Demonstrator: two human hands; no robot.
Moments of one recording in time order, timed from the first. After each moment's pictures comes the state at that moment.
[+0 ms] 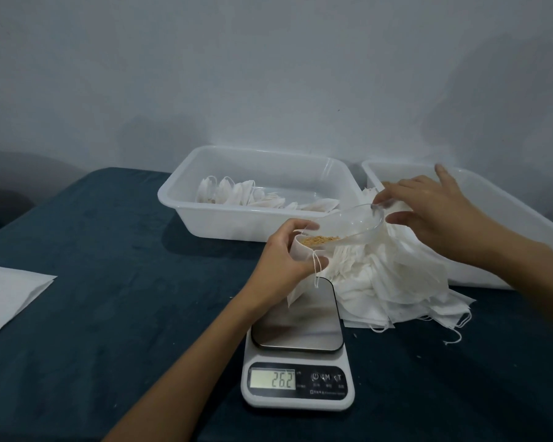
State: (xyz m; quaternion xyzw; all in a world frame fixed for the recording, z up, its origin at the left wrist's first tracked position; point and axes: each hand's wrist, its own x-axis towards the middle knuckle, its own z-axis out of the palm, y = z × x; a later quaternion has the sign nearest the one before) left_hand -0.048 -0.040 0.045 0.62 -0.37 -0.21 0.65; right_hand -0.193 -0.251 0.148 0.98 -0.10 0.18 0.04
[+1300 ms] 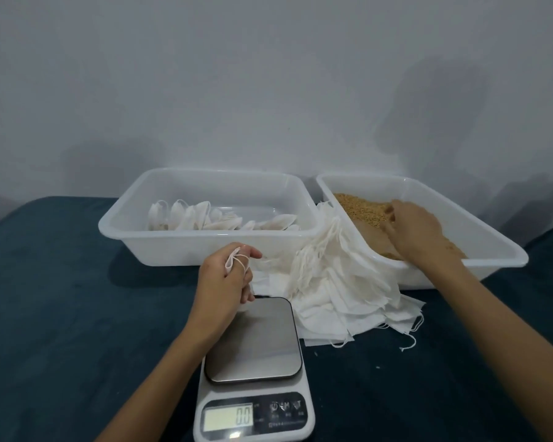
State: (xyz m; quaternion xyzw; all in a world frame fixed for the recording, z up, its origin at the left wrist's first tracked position) left_hand -0.036 -0.044 0.037 0.65 -0.35 -0.10 0.67; right_hand -0.196 -0.350 0.096 0.88 -0.42 0.21 0.04
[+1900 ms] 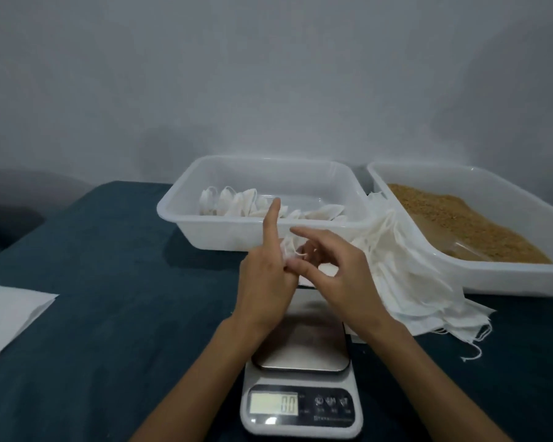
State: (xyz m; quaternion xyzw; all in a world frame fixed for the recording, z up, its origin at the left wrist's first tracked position) left_hand -0.040 -0.039 0.034 0.73 -0.40 0.08 0.54; right_hand -0.131 -0.148 0.051 0.82 -0.01 0.37 -0.44
